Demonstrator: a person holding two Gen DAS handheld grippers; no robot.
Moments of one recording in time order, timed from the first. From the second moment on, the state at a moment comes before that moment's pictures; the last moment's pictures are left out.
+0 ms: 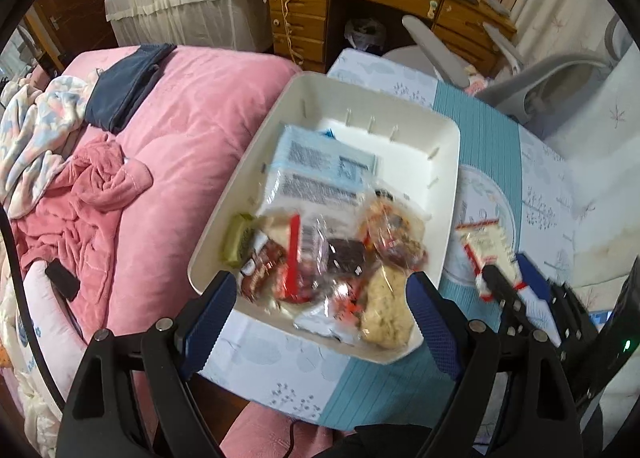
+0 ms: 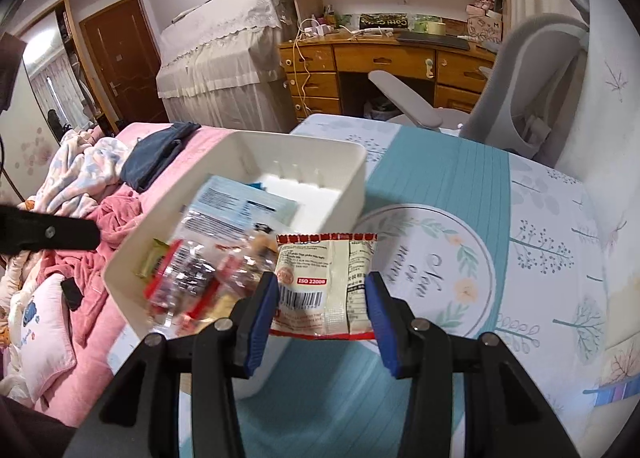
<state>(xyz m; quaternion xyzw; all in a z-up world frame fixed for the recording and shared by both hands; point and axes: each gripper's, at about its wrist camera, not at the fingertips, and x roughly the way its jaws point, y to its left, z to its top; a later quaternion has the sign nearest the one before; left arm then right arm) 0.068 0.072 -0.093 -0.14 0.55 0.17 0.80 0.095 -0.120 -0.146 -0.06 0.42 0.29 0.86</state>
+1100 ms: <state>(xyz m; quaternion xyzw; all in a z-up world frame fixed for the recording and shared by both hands) 0.047 0.122 -0.119 -0.09 0.56 0.02 0.82 0.019 -0.068 -0.184 0.01 0.52 0.11 0.85</state>
